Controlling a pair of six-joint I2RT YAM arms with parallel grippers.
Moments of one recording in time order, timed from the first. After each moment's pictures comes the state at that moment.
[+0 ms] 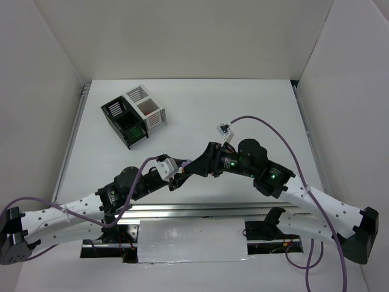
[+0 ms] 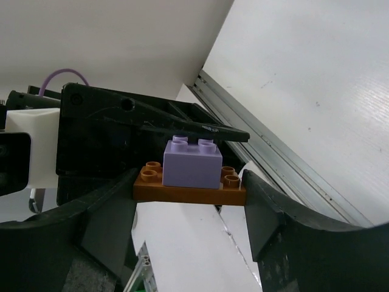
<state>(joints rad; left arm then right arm) -1.07 0.82 0.52 0.35 -0.04 0.10 0.88 0.90 0.79 -0.09 -0.29 0.94</state>
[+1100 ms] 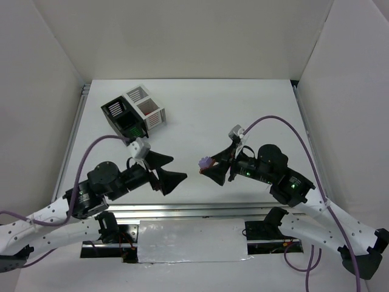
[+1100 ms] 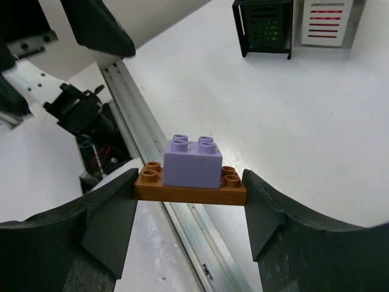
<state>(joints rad) -1.07 0.64 0.74 -0.11 -0.07 -0.35 0.82 0.71 0.78 -0.22 -0.28 0.29</state>
